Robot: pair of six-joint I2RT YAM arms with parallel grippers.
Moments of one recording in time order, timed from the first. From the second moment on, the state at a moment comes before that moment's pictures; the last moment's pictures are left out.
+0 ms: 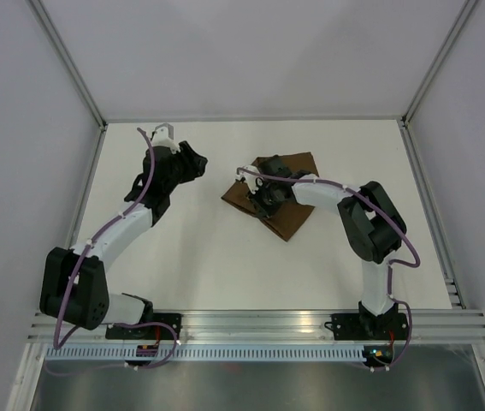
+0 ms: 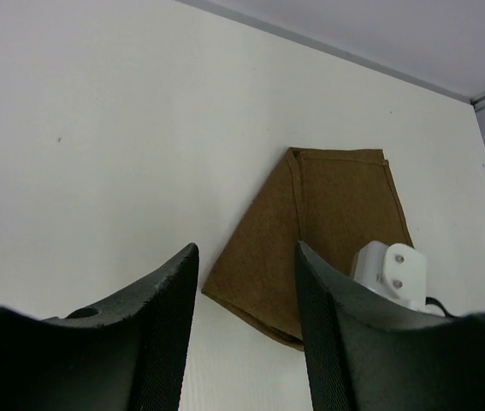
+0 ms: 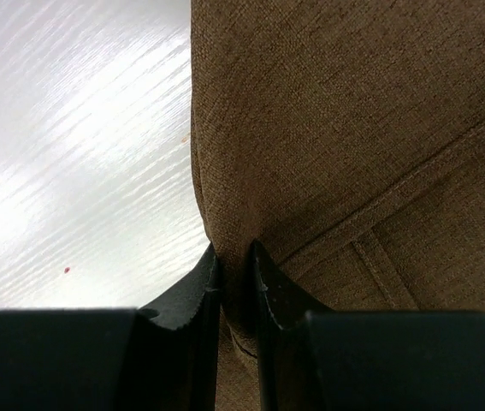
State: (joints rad) left arm -0.30 1.39 0.94 0.14 -0.01 -0.53; right arm 0.62 1.99 1.33 -0.36 -0.24 -0.27
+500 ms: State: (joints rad) left arm -0.45 1.16 0.63 0.53 -0.08 -0.25; right arm 0.50 2.06 1.41 -0.62 -0.62 -0.43
